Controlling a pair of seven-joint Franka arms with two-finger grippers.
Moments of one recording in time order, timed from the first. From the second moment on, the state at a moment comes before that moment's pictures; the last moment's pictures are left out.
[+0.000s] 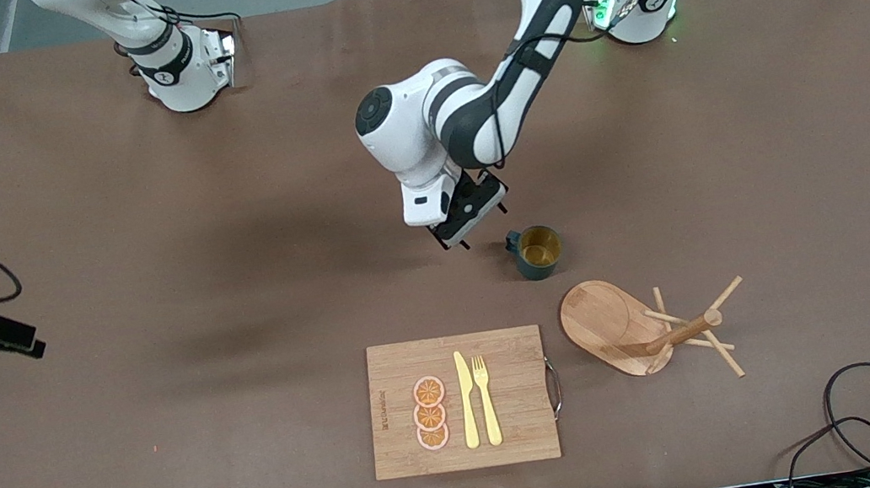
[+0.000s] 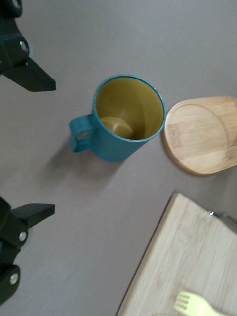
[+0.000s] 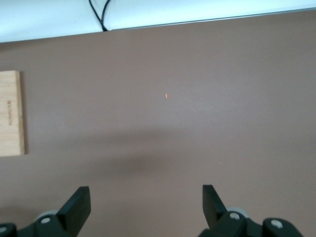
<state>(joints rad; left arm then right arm) -0.77 0.70 -0.14 -1.49 0.61 1.90 -1.73 0.04 0.22 -0.14 -1.52 0.09 1.88 -0.04</state>
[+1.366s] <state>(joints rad) -0.84 0.78 -0.14 -1.62 1.02 1.92 -2.20 0.05 0.11 -0.13 -1.59 0.05 1.90 -0.04</state>
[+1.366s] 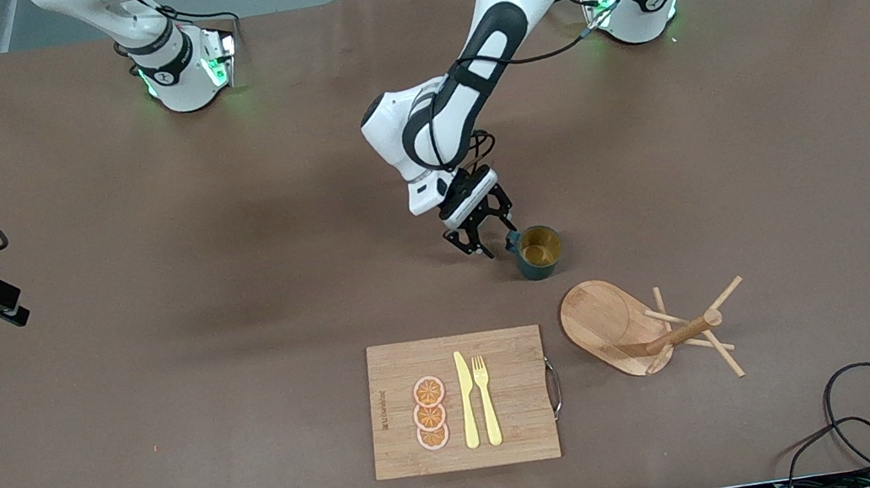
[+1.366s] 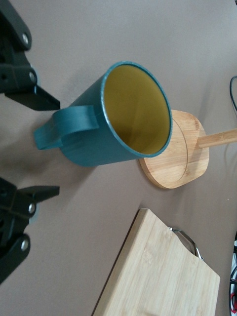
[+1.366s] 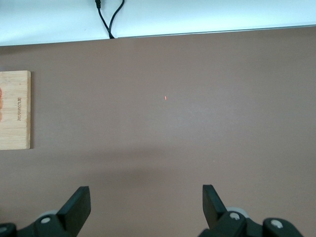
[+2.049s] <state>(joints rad) -0.83 0.80 -0.13 -1.63 1.05 1.92 -2.20 0.01 0.11 -0.13 -1.53 0.05 1.77 -0.04</state>
